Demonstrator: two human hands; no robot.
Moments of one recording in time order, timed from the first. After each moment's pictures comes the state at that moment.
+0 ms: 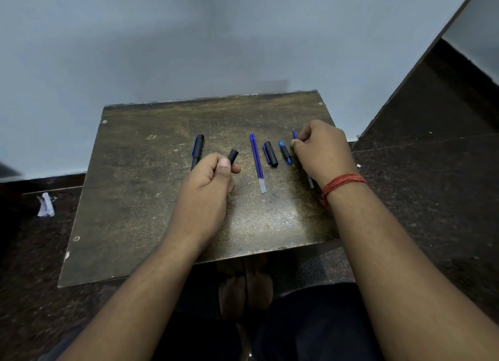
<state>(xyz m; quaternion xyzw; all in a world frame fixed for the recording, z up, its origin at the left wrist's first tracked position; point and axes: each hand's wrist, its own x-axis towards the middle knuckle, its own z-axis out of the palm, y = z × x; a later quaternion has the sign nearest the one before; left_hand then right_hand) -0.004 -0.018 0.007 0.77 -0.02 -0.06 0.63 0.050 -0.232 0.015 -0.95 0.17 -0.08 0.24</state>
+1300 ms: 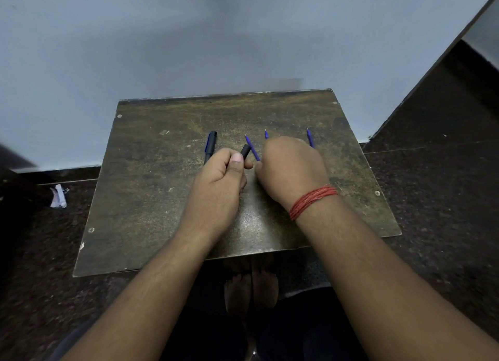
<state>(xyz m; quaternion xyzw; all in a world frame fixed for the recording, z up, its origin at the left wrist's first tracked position) -0.002 -0.021 0.011 0.76 -0.02 -0.04 0.64 0.031 -0.151 0.022 -1.00 -0.01 -0.07 0.06</state>
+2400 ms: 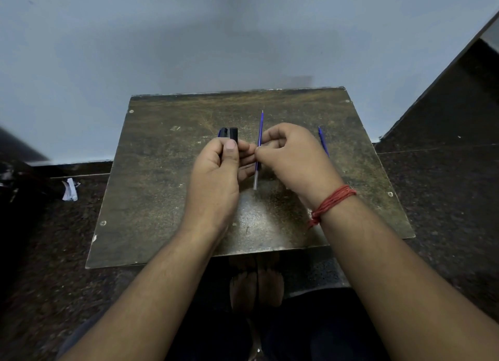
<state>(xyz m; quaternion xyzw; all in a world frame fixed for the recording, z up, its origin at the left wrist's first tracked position) 0.006 -0.021 0.009 0.64 0.05 0.01 0.77 0.027 -0.147 0.039 -0.83 0.09 0.03 0.54</state>
